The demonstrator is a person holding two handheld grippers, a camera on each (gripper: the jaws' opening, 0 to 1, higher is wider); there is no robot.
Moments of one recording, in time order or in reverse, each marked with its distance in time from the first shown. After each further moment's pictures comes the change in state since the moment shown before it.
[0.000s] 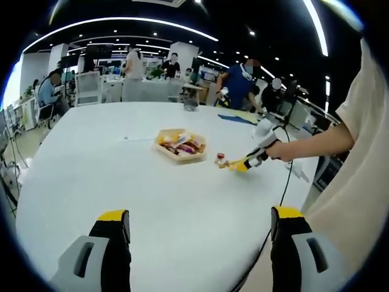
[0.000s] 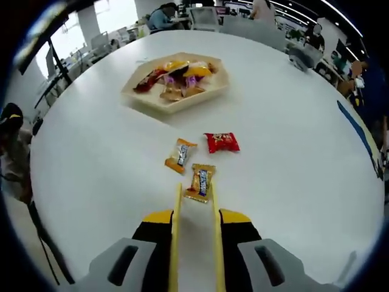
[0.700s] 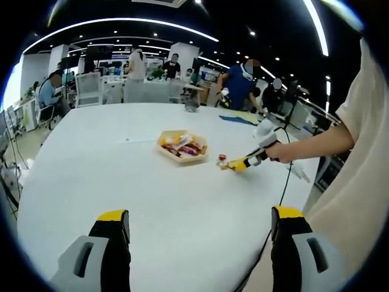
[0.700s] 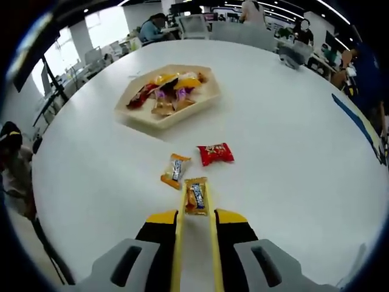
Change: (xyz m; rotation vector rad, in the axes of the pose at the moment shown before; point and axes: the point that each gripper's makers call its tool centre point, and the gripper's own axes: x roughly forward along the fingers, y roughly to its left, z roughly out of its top) left arm 0.001 0.004 0.006 0.004 -0.006 0.006; right arm 0.001 -0.005 0.015 0.085 -0.073 0.008
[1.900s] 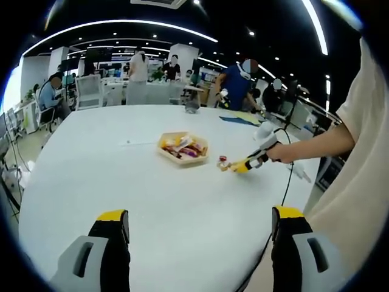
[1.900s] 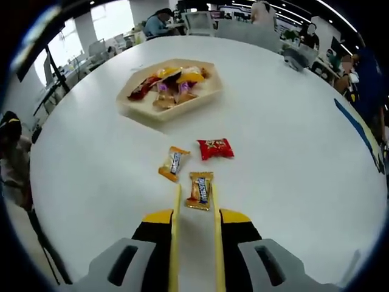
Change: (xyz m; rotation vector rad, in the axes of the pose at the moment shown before) left arm -0.001 0.000 0.003 0.012 -0.006 0.006; right arm 0.001 -0.002 -0.007 -0.050 0.028 -0.006
